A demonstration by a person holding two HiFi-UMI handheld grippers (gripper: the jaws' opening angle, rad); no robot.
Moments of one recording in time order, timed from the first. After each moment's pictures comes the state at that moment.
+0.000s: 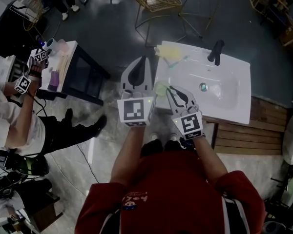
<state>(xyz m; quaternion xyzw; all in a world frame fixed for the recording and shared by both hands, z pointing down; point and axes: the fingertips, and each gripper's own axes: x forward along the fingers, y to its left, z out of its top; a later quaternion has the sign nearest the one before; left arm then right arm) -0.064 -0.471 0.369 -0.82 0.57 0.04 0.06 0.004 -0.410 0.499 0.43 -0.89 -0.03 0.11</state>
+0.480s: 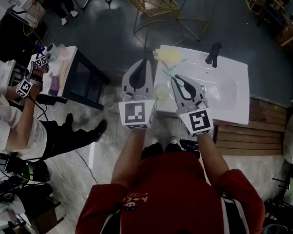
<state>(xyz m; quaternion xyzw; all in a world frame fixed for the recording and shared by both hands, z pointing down) -0.058 -0.465 0.356 -0.82 0.56 0.05 0.07 0.023 -0.428 0.408 0.47 -0.88 -0.08 0.02</state>
